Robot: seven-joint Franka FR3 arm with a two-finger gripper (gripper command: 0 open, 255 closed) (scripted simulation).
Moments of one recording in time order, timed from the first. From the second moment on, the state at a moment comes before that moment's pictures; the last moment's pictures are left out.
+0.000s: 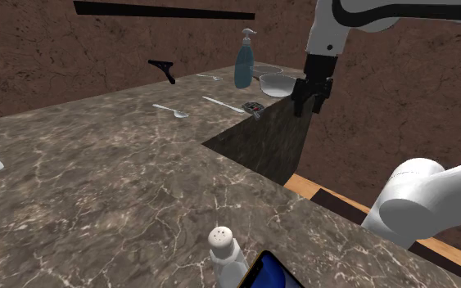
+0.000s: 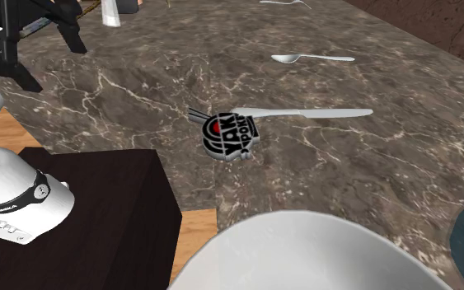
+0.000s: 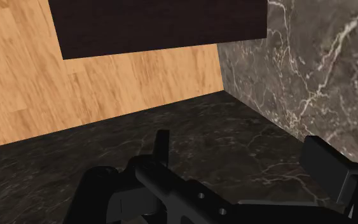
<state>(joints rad) -0.01 -0.76 -0.04 -2.33 0.09 1.52 0.11</state>
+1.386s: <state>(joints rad) -0.14 -0.25 0.09 -2.06 0.04 1.91 0.60</state>
